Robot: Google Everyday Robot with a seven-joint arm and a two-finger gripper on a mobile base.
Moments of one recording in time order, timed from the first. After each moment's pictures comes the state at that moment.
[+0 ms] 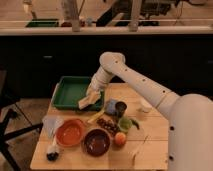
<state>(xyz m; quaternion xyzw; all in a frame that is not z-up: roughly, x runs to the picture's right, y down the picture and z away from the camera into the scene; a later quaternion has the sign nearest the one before) -0.076 0.049 0.784 -0.37 -0.30 -0.03 0.88</state>
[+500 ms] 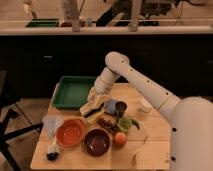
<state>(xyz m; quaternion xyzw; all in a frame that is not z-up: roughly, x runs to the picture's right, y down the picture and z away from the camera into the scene) -0.060 0.074 0.754 -0.42 -0.37 -0.10 0.82</state>
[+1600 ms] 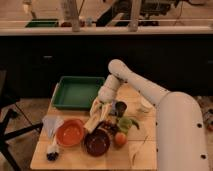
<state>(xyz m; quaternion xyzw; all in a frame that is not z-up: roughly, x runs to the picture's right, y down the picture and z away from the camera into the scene) -0.038 0.140 0.723 -0.50 -0.52 -0.22 0.66</state>
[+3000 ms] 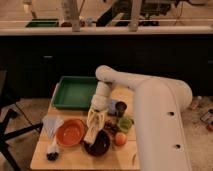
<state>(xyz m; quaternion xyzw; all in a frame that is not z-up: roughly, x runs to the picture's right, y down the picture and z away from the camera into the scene) -0.050 0.184 0.711 -0.51 -0.51 -0.33 0.61</state>
